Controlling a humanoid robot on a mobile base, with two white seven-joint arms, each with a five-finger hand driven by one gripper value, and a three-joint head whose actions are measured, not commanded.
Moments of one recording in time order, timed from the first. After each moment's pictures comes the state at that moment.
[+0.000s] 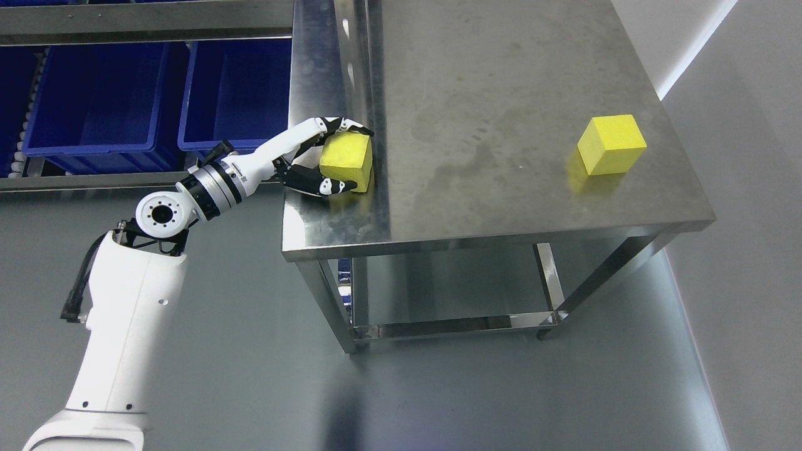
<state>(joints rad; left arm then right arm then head) -0.56 0.20 -0.15 -1.27 -0.14 -0.22 -0.77 0.00 0.00 -0.09 0.00 0.00 -0.10 -0.03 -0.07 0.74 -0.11</state>
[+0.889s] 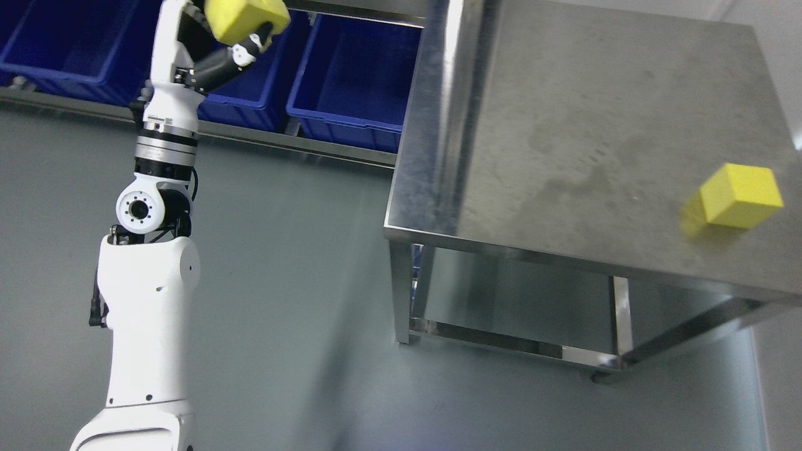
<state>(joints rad) -0.57 0.05 0.09 -1.32 0.16 -0.38 -0.20 0.00 0.00 -0.09 0.00 0.00 -0.10 -0.03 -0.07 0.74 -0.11</state>
